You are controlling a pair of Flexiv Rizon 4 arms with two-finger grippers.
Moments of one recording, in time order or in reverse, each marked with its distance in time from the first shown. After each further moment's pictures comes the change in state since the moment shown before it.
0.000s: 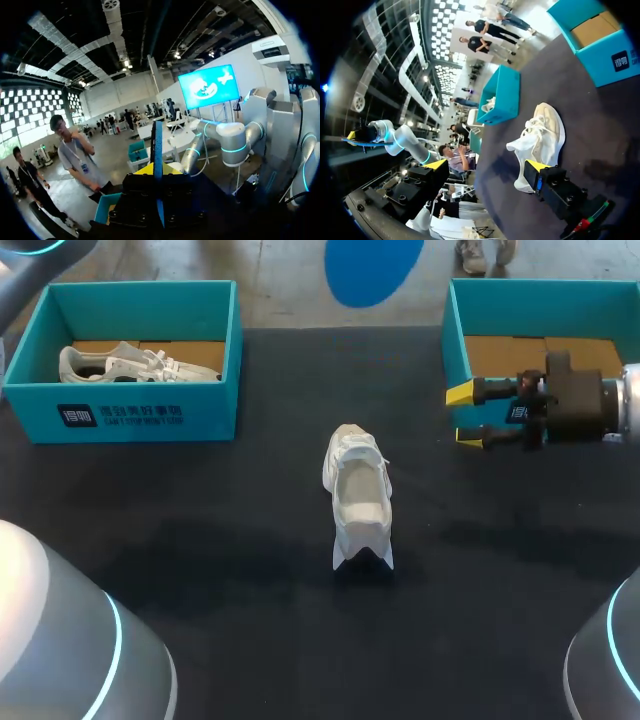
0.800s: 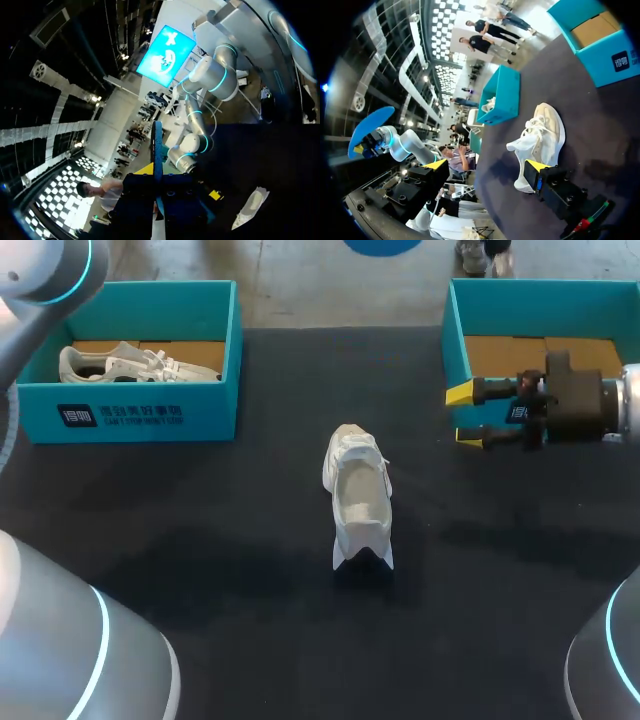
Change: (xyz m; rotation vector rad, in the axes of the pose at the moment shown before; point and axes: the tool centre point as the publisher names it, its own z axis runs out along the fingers) left arm 0.012 0.036 0.009 -0.039 -0.035 0.787; right arm 0.000 0.000 0.000 0.000 0.002 -0.001
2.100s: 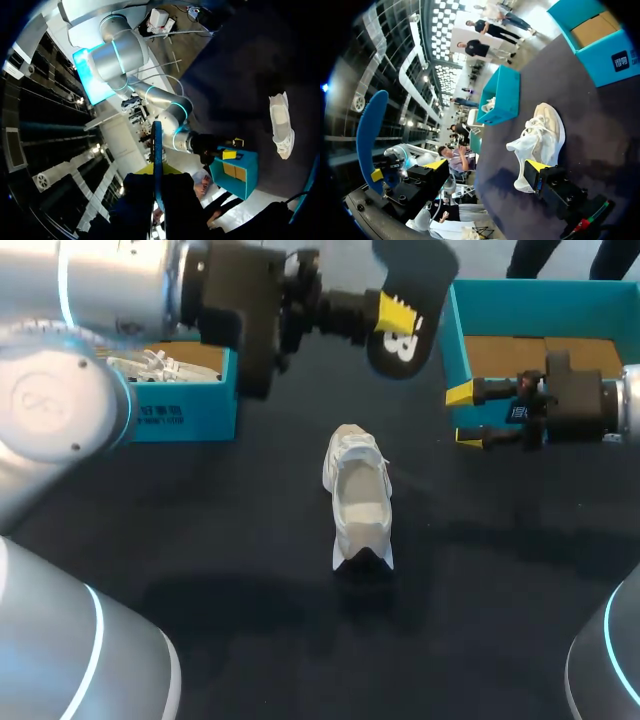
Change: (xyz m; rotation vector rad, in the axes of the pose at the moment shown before) left arm 0.107 0.017 0.045 -0.110 -0.007 0.879; right arm 0.000 0.000 0.000 0.000 0.000 0.000
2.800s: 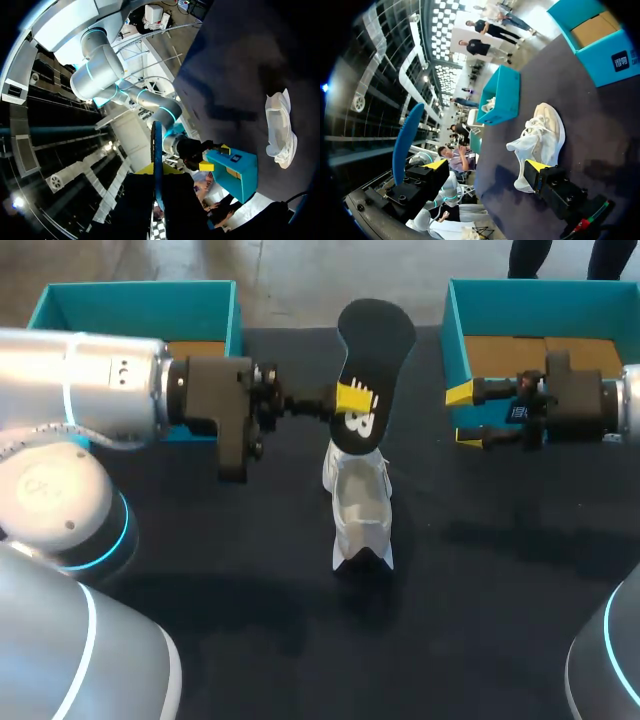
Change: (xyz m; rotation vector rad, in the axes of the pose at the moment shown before) left arm 0.089 -0.039 -0.011 -0.050 -0.110 0.051; right arm 0.000 0.000 0.000 0.000 -0.001 0.000
